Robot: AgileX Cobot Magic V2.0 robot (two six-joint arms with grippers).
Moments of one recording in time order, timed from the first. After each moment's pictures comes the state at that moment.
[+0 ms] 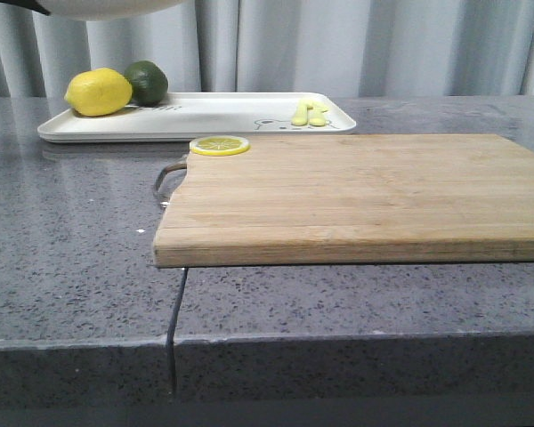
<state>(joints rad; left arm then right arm) 0.05 1.68 -1.42 -1.04 0.76 0.19 0.16 0.55 -0.55 0.07 0.20 -0.14</state>
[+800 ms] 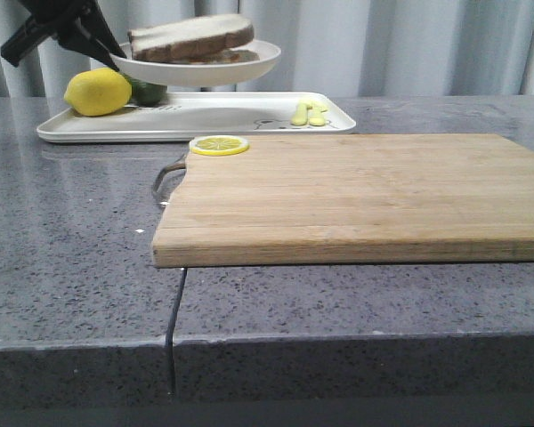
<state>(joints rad) -0.07 2.10 -1.99 -0.61 0.93 -0.19 0.16 0.55 -0.55 0.07 0.20 -0.14</state>
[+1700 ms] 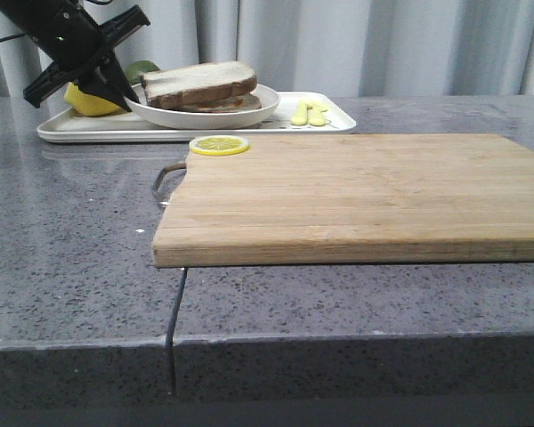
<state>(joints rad) -0.08 2.22 -2.04 -0.58 0.87 -0.19 0.16 0.55 -0.55 0.07 0.20 -0.14</state>
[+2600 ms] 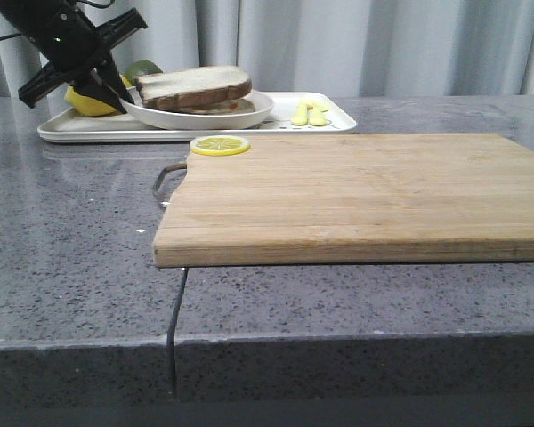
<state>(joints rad) -0.08 2.22 -2.04 -0.54 0.87 -0.22 0.16 0.55 -0.55 0.07 0.20 -0.14</state>
